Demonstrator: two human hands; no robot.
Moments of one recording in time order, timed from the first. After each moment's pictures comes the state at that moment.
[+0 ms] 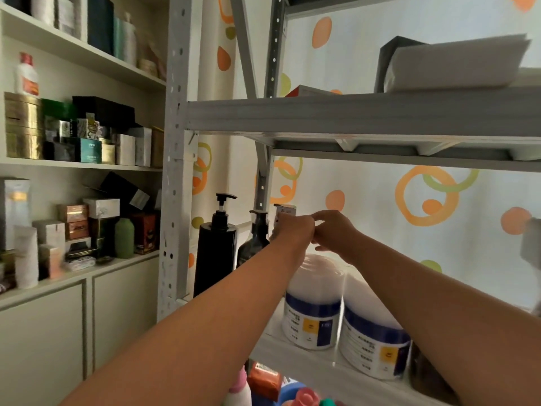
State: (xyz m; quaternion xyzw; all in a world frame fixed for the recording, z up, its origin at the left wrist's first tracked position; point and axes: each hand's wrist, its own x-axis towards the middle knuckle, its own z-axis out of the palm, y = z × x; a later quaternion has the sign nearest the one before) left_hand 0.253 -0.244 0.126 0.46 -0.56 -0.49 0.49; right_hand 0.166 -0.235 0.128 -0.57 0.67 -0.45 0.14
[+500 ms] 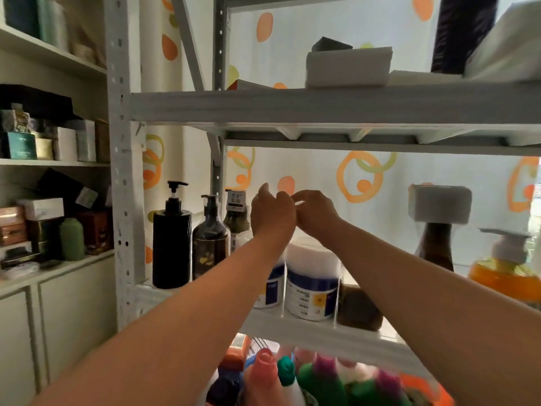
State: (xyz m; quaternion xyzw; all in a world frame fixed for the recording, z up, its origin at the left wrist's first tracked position) left_hand 0.230 -0.162 0.123 0.40 -0.63 -0.37 0.55; right_hand 0.154 -0.141 0.132 -0.57 0.70 -0.44 -0.02
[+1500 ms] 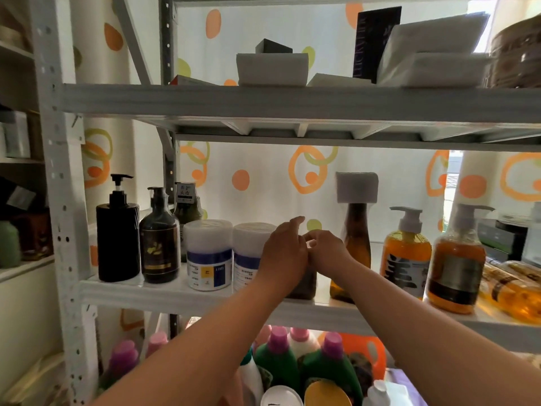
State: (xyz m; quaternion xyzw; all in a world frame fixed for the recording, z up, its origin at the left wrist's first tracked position) left_hand 0.174 -0.077 0.060 0.31 -0.84 -0.18 0.42; right_hand 0.084 -0.042 0.063 -0.49 0.79 -0.37 0.02
